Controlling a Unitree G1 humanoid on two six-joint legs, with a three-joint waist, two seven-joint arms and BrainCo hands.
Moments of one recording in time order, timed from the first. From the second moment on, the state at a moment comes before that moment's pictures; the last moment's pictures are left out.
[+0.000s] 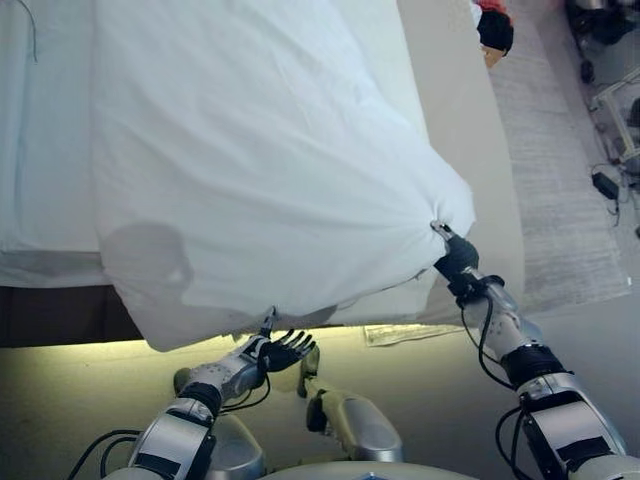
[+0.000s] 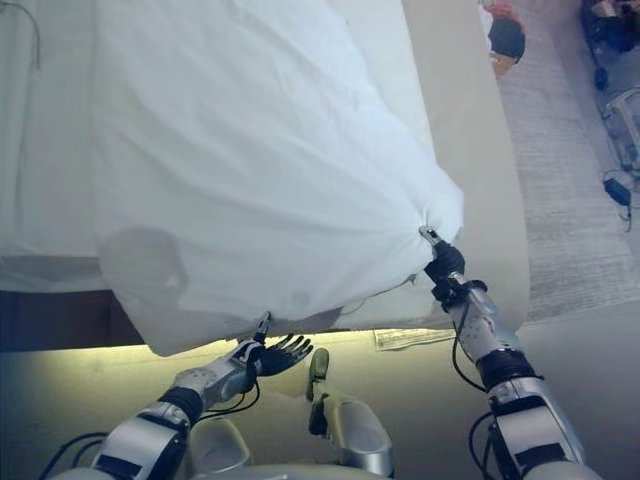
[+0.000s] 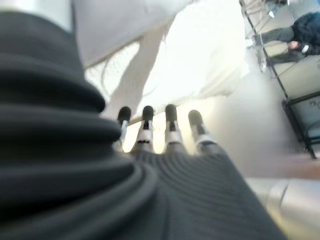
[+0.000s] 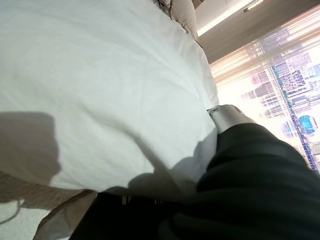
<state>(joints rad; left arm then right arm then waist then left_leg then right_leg) -0.39 0.22 -0.23 1.13 -1.75 0.52 -0.05 -0.41 -0.48 0.21 0.63 1.12 0.00 0.28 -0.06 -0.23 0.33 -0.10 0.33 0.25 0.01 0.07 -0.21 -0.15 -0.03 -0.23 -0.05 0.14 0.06</state>
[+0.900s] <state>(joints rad) -0.29 0.18 -0.07 0.97 -1.80 0.09 -0.13 -0.29 -0.41 0.19 0.60 1.11 0.00 0.30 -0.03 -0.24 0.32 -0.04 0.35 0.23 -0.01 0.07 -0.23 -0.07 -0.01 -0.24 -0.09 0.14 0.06</state>
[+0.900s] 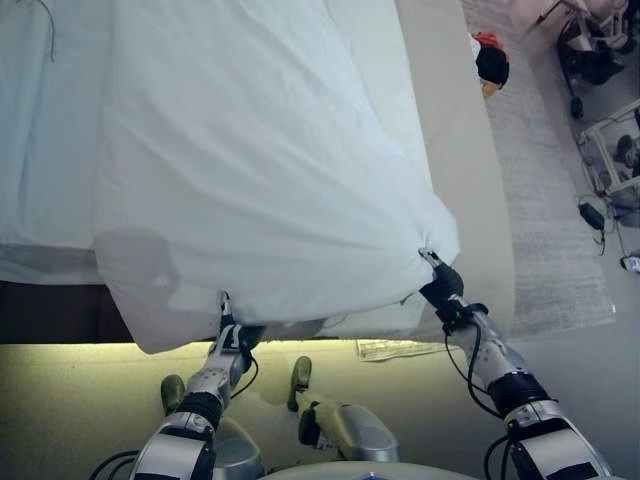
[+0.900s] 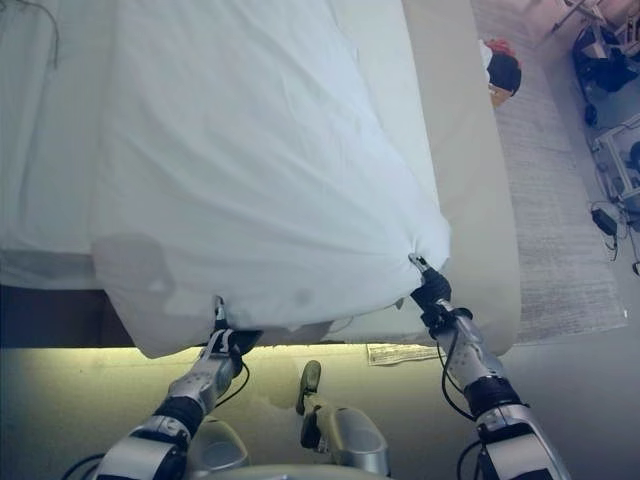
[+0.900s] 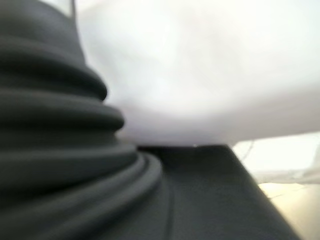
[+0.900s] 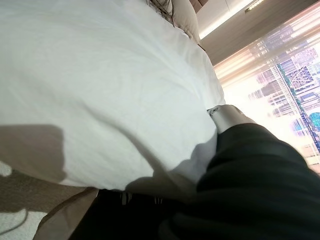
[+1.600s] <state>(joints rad) -0.17 0.24 0.12 0.97 -1.67 0.00 -0.18 -0.13 -0.38 0.10 0.80 0.95 0.13 0.35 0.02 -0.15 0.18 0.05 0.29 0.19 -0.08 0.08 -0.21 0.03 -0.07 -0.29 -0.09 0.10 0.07</state>
